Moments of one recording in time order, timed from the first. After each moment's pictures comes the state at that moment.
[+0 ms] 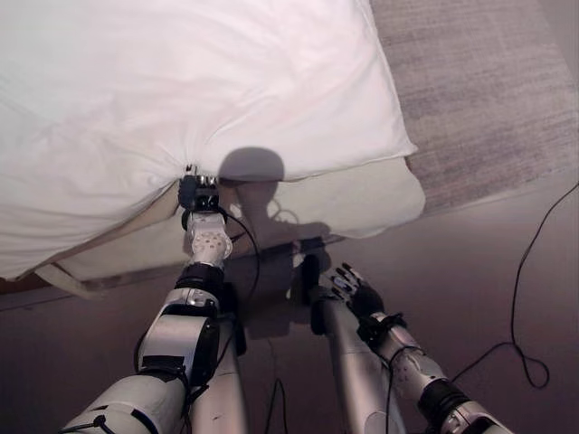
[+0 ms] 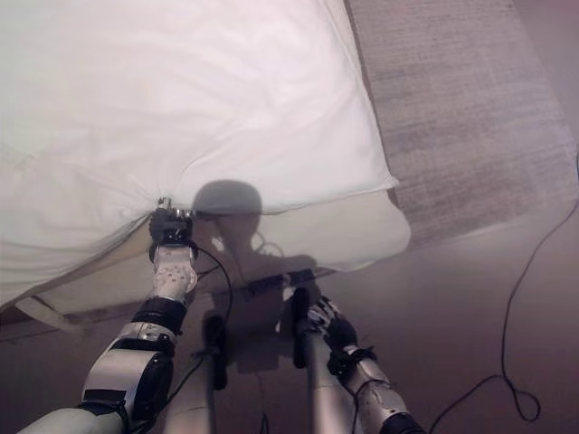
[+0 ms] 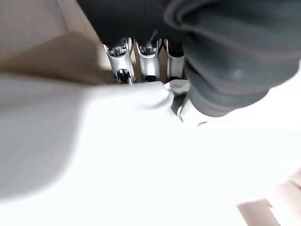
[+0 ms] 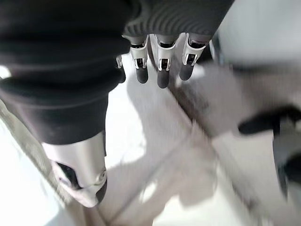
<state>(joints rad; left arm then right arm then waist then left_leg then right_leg) -0.85 0.17 0.09 0.71 -1.41 -0.43 0.16 -0.29 -0.18 0.45 0.64 1.00 -0.16 0.14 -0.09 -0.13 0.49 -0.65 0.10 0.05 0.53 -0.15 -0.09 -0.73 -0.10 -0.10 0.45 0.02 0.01</state>
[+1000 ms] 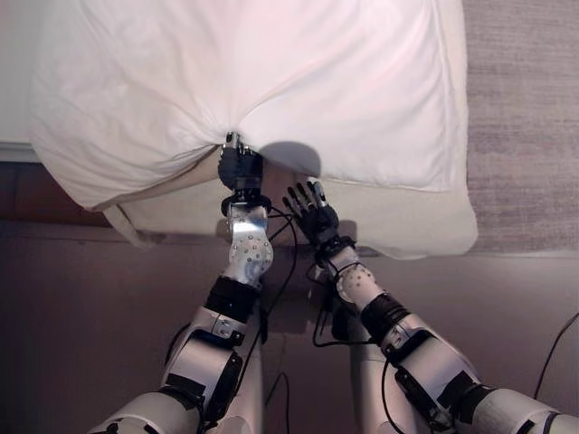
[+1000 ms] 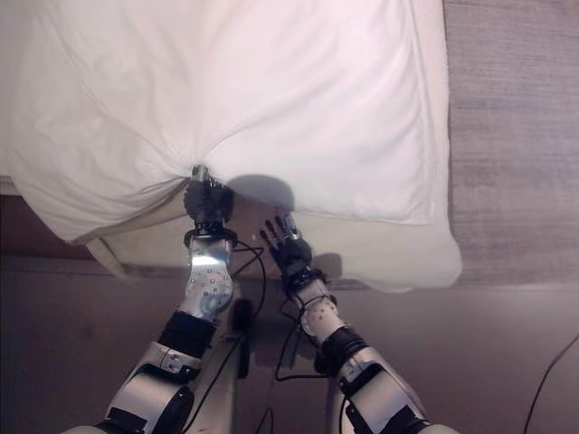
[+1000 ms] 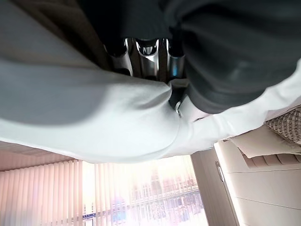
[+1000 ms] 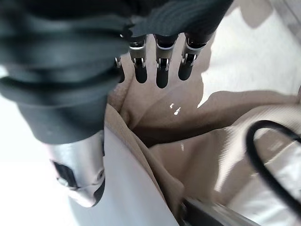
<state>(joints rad) -0.75 0.05 -0.20 0.27 -1.42 -0.50 0.17 -0.77 0.04 0.39 0.76 1.59 -0.21 0.10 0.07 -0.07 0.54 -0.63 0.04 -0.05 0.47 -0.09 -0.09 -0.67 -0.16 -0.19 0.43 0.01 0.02</state>
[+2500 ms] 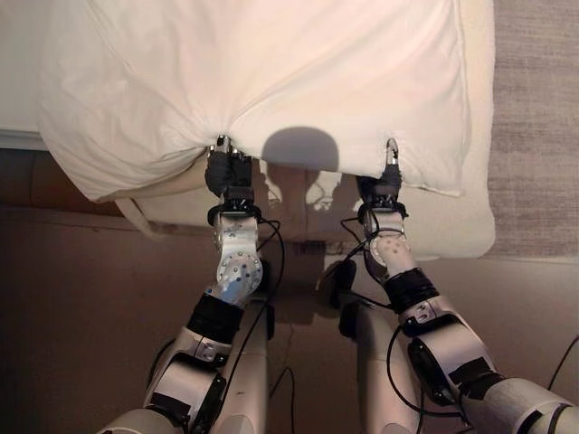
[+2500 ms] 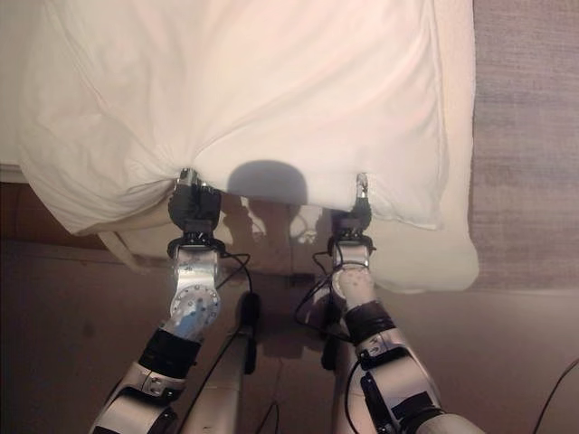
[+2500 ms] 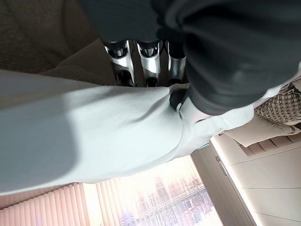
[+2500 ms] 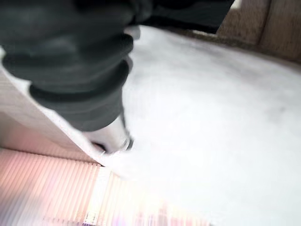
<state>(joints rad) -0.63 0.13 -0.21 0.10 -1.27 -0.49 0.30 -0.82 -0.08 0.13 0.56 1.66 -0.39 -0.02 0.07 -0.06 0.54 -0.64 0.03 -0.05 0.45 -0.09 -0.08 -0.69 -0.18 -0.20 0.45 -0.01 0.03</state>
